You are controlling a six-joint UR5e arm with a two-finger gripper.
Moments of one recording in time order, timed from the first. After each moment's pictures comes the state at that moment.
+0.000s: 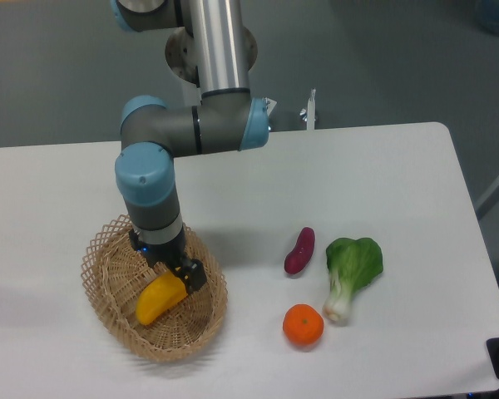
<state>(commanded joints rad) 2.10 -2.01 -1.75 -0.80 1.57 0.77</state>
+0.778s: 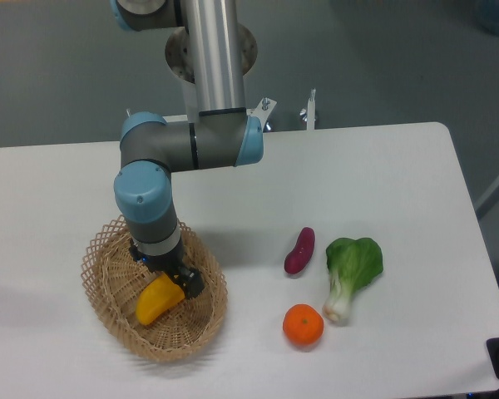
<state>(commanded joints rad) 2.10 -2.04 -1.76 -0.79 1.58 0.77</state>
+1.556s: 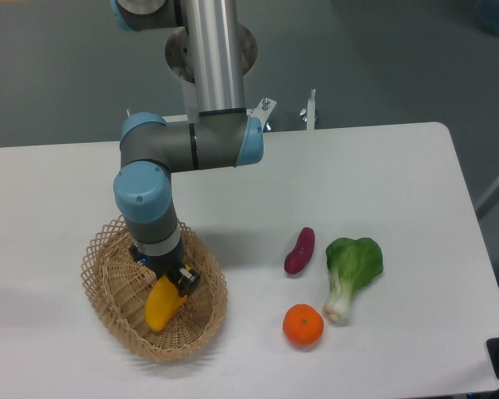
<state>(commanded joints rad) 2.10 -2.02 -1.75 -0.79 1.58 0.78</state>
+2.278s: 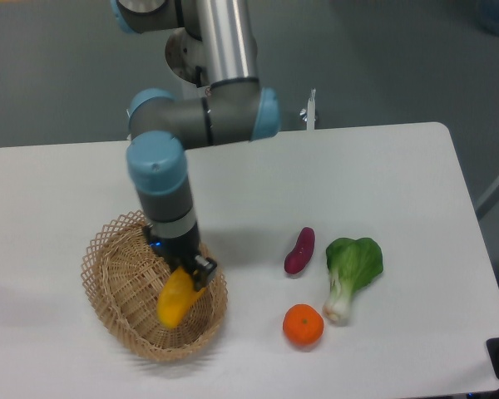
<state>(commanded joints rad) 2.26 -1.87 -1.72 -0.90 1.57 0.96</state>
